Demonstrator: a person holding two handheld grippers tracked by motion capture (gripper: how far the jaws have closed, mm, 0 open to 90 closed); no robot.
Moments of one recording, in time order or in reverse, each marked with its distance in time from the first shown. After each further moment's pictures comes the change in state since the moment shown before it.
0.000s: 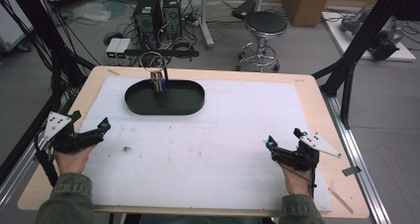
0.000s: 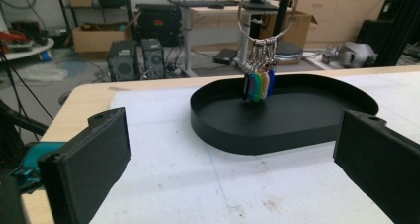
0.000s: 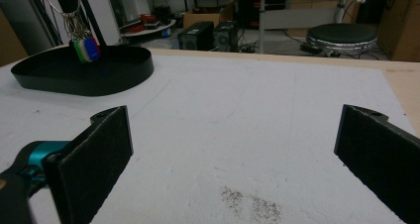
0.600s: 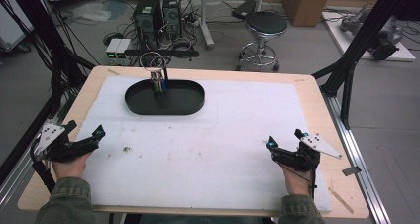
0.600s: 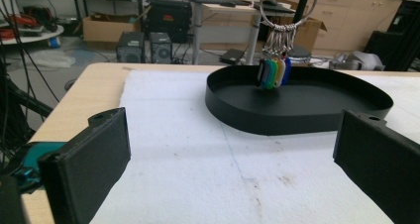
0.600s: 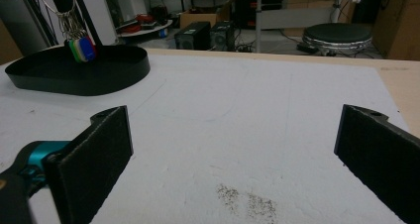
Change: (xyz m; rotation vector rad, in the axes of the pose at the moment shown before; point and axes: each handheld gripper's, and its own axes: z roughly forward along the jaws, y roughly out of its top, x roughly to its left) left arm 0.012 -0.023 -0.009 0.000 0.024 -0.059; right arm -0.001 -0.002 -0.001 0.001 -0.015 0.005
